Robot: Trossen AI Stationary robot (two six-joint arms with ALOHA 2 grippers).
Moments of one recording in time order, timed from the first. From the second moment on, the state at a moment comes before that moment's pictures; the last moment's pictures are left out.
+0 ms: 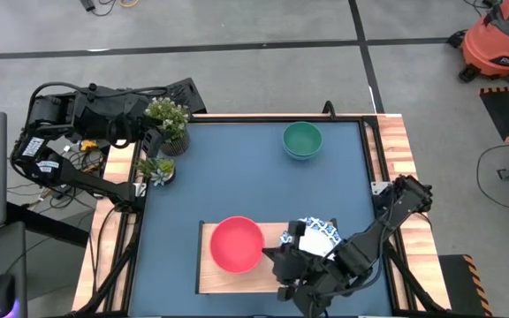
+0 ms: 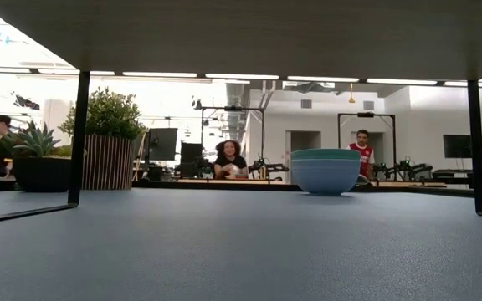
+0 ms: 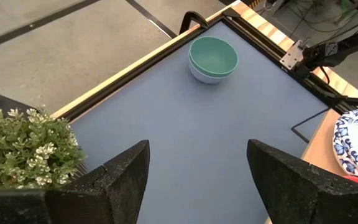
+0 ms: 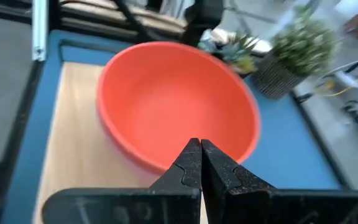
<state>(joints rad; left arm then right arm) 0.14 1.19 1.97 -1.45 -0.32 -0.57 0.71 1.92 1.96 -0.91 0.88 0.38</state>
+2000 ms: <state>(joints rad) 0.14 1.19 1.97 -1.45 -0.33 -0.45 -0.48 1.57 1.07 -0.69 0.02 -0.25</state>
